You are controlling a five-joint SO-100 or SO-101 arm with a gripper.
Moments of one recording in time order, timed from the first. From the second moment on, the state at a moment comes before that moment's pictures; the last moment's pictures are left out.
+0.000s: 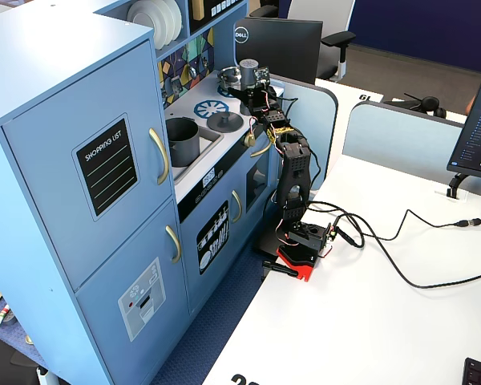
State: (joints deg) arm 51.3 94.0 97.0 -7.1 -87.9
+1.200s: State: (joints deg) arm 45.0 99.2 83.1 6.2 -68.5
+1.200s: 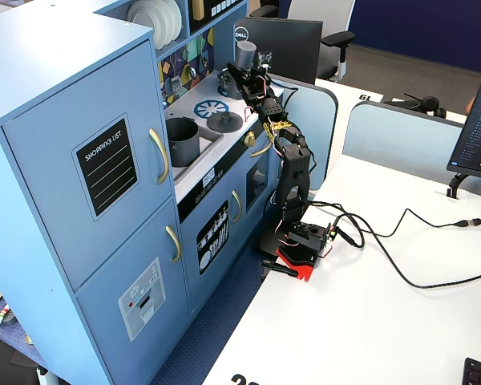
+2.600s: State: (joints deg) arm -3.3 115.8 75.4 30.1 62.8
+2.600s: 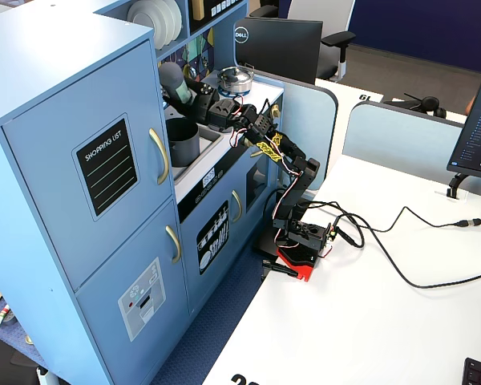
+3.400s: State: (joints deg) arm -3.9 108.1 73.3 27.2 65.7
